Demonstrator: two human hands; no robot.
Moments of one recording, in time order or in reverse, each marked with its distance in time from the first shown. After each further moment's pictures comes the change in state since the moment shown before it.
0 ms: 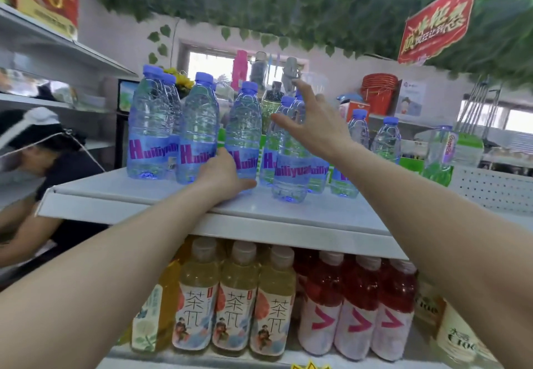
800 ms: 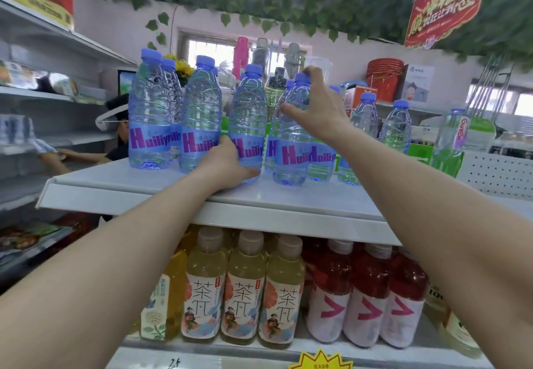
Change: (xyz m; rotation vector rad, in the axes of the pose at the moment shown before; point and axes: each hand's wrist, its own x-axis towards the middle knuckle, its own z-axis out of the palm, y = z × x) left_hand 0.004 -0.008 -0.001 -0.127 -0.058 0.011; right_hand 0.011 0.005 0.017 0.088 0.038 0.035
